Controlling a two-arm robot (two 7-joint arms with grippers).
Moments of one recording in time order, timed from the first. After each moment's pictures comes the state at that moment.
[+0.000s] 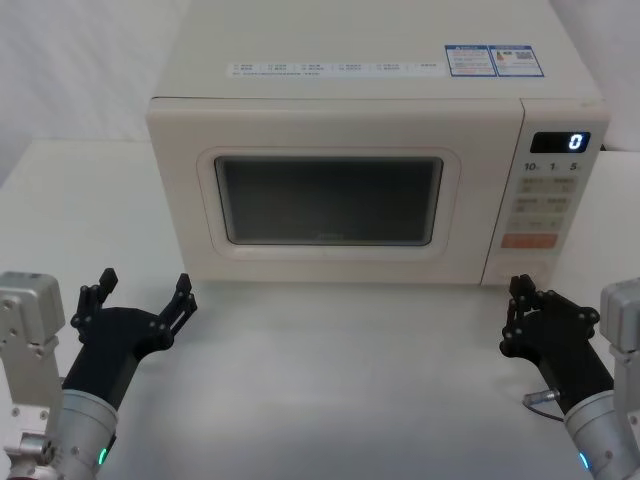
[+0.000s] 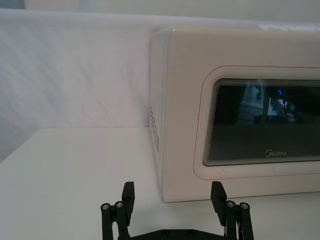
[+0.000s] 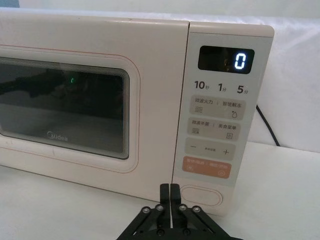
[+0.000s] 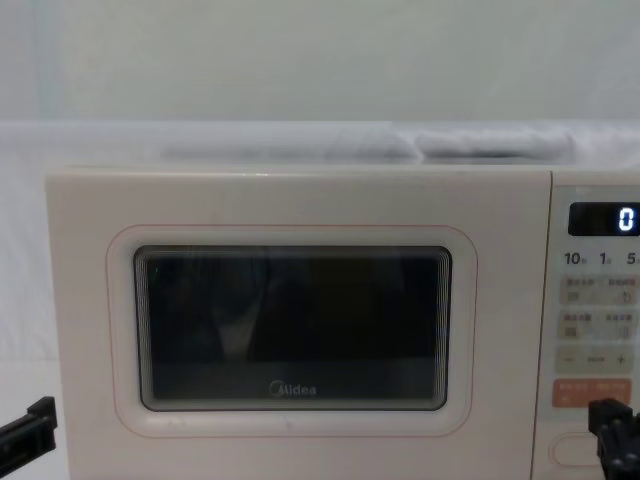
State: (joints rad) left arm 0.27 0.24 0.04 -1.85 -0.25 -0.02 -0.02; right arm -0.17 0.19 -0.26 -1.77 0.07 -0.06 -0.03
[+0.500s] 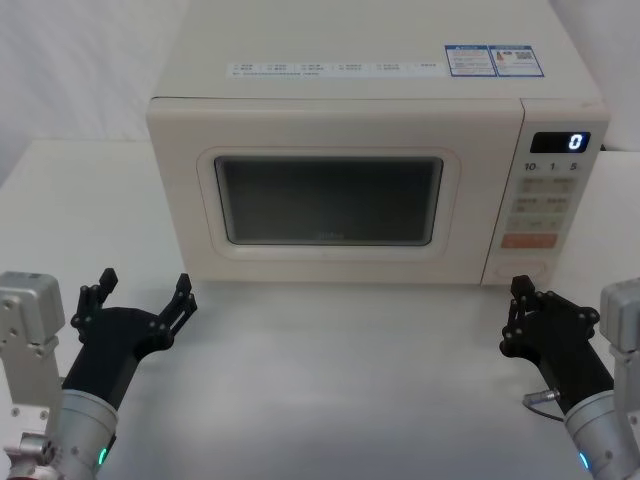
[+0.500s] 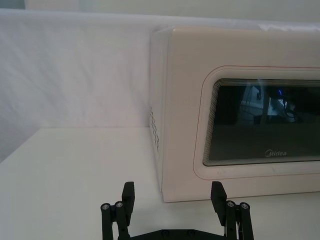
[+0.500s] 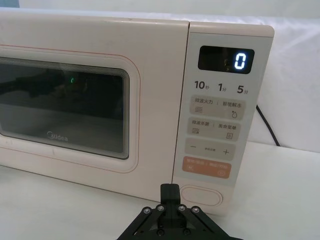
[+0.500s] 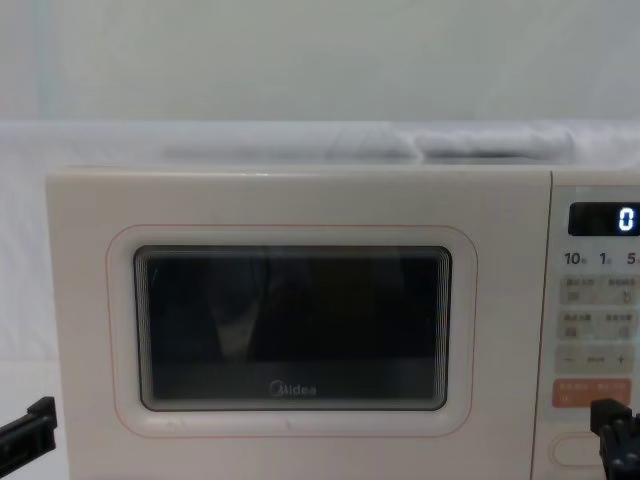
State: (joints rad) left arm 0.27 0.24 0.04 -1.85 -0.25 -0.02 -0.02; right arm -0.17 0.19 -0.26 -1.77 0.07 -0.06 -0.03
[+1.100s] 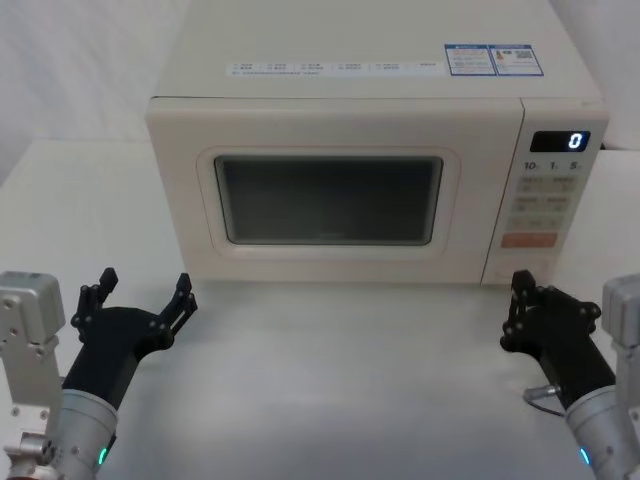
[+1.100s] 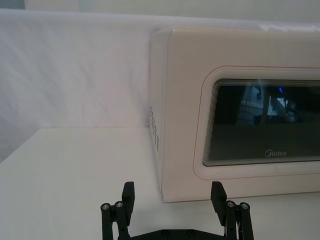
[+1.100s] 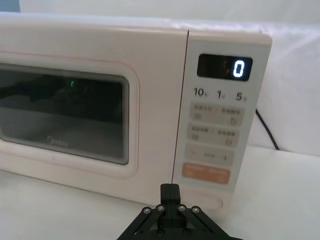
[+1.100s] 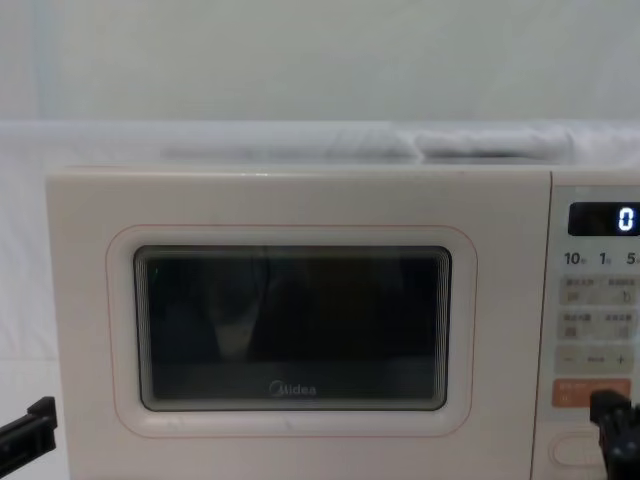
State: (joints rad) left arm 0.27 0.24 0.04 -1.85 -0.25 -0.02 -0.02; right arm -0.17 0.18 -0.26 -1.78 0.06 -0.06 -0.02
